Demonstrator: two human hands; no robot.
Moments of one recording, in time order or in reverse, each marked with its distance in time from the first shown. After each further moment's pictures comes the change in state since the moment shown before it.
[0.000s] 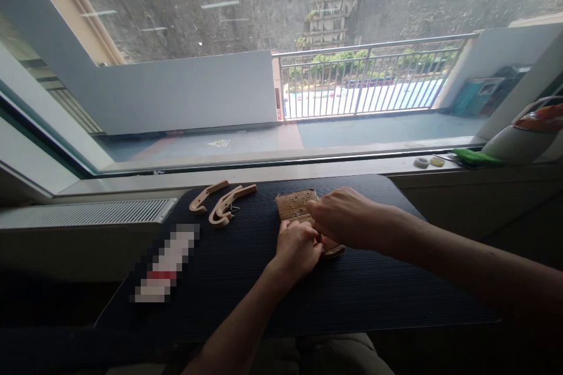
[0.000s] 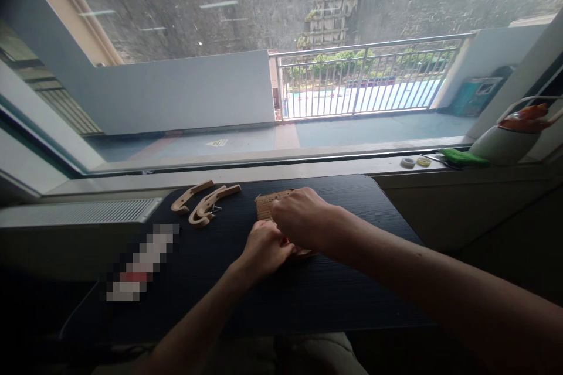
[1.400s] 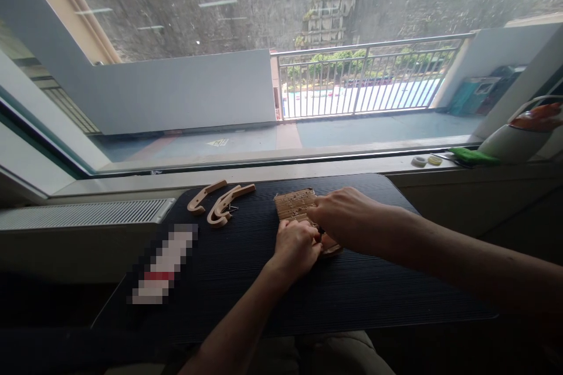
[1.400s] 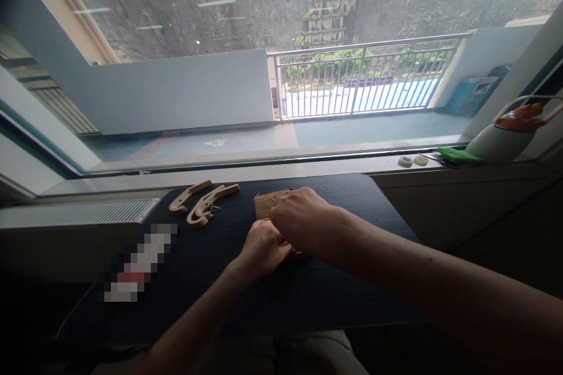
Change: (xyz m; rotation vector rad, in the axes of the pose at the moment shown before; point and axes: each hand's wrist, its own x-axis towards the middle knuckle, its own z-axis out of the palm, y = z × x) left_hand 0.000 -0.003 0.001 0.017 -0.017 0.025; right_hand -0.010 -0.004 -0.014 0.025 -0.116 0.030
